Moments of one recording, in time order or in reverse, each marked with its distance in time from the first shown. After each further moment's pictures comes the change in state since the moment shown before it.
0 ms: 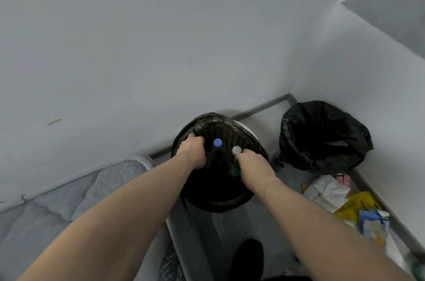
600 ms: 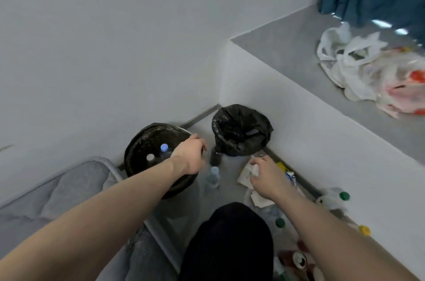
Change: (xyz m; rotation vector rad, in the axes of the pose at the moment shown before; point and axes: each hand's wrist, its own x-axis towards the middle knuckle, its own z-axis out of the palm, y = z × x) left_hand -0.162 0.131 -0.027 -0.028 0.040 0.551; right_hand -0.240 0.102 -0.050 0.250 0.163 0.469
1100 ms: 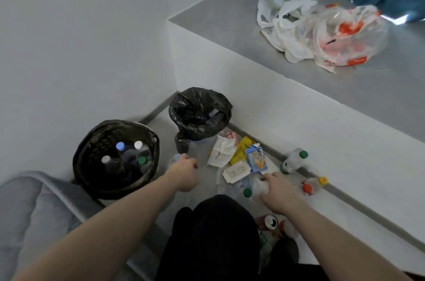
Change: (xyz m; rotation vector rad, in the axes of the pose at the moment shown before) left_hand 0.005 0.063 0.127 0.158 -0.334 0.012; right_hand -0.092 0.151 0.038 0.046 -0.158 0.293
